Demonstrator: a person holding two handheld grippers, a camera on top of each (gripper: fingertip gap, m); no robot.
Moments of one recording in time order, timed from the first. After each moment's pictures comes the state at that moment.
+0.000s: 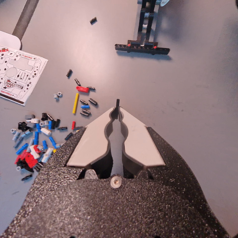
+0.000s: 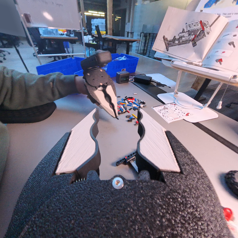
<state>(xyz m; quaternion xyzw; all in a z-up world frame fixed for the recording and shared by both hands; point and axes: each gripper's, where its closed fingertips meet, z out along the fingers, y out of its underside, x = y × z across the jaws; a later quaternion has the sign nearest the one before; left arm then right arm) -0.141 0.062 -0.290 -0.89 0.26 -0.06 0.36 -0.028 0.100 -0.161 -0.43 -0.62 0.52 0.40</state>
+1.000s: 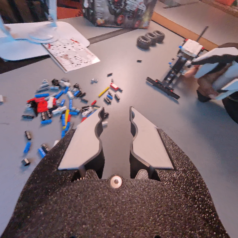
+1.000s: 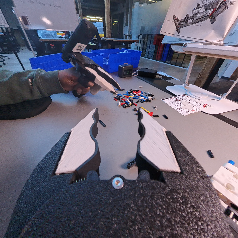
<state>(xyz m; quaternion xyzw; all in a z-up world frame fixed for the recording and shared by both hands) -0.179 0.036 -0.260 -0.85 -0.01 -0.11 0.52 -0.049 0.076 -0.216 -0.43 -0.61 0.53 0.40</state>
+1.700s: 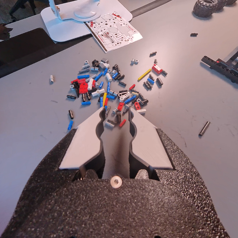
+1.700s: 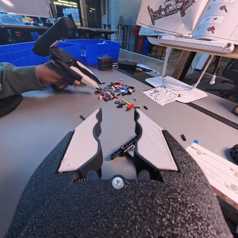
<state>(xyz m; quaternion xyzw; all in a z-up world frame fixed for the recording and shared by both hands) -0.242 0.025 -0.293 -0.89 -0.06 0.03 0.46 -0.049 0.111 -0.223 -0.48 -0.59 0.47 0.44</state>
